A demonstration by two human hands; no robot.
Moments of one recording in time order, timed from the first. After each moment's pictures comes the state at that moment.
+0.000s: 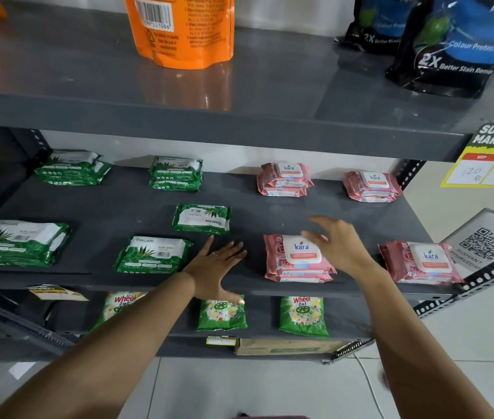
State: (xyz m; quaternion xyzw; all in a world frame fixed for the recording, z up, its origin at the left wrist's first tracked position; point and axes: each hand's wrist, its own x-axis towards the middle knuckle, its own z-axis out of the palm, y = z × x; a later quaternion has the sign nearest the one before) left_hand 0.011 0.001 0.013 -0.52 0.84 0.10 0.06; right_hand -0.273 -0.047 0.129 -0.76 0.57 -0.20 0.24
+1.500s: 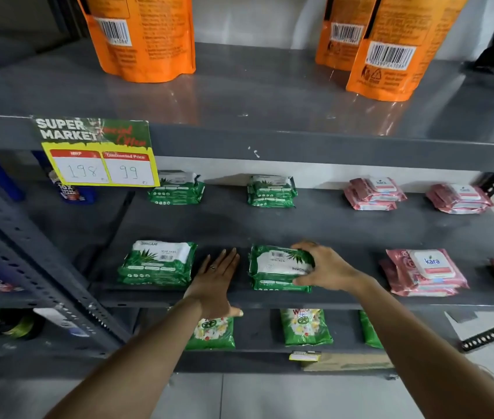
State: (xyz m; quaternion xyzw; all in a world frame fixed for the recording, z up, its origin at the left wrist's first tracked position) left_hand 0.270 0.071 -0.008 -0.62 0.78 0.09 0.01; right_hand -0.005 -0.006 0.086 -0.81 0.50 -0.06 0.32
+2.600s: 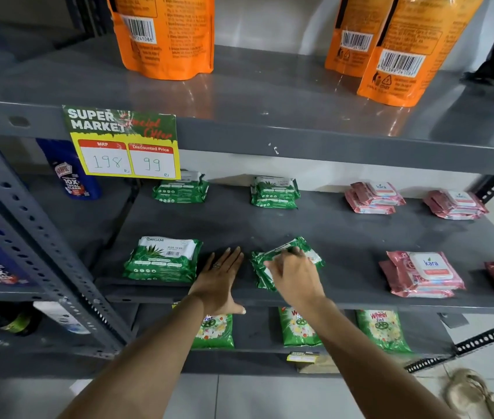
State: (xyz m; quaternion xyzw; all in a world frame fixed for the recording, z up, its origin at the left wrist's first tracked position) left_hand 0.270 0.070 -0.011 -0.63 0.77 0.08 0.00; right_hand 0.076 0.057 0.082 -0.78 0.60 -0.13 0.13
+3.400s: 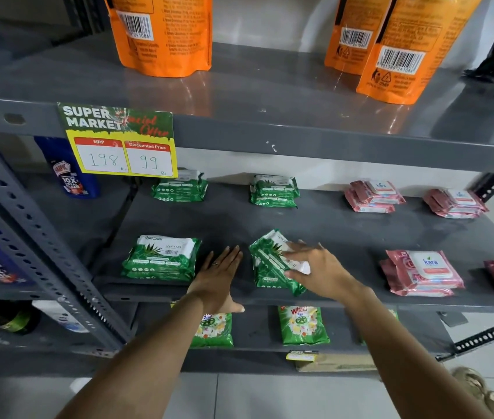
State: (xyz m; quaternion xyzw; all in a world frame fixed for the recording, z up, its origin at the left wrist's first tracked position) left_hand 0.271 0.070 -0.014 -0.62 0.78 0.07 0.00; right_hand 0.021 0.031 0.100 -0.85 0.49 -0.06 0.20
